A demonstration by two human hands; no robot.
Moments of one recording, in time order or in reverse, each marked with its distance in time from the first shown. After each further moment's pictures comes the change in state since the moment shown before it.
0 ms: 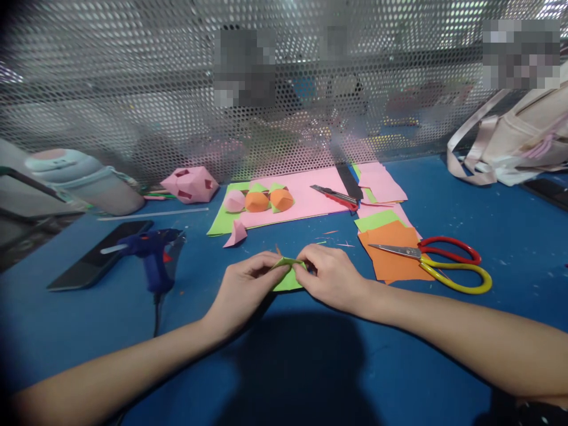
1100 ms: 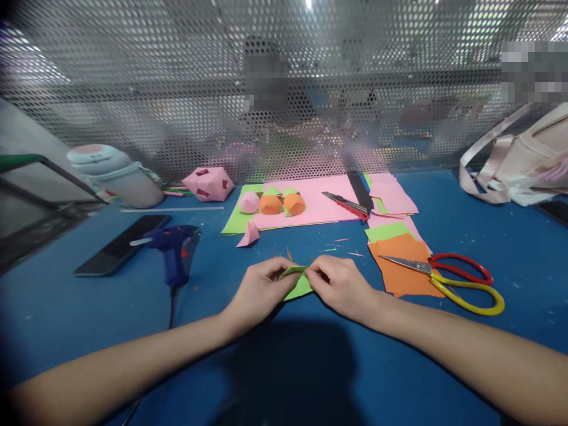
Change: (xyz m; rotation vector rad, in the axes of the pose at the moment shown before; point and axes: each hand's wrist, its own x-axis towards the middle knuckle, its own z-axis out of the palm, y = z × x) left_hand 0.001 -0.006 -0.001 0.107 -0.058 -0.017; right_hand -0.002 0.004 0.003 0.015 -0.038 -0.016
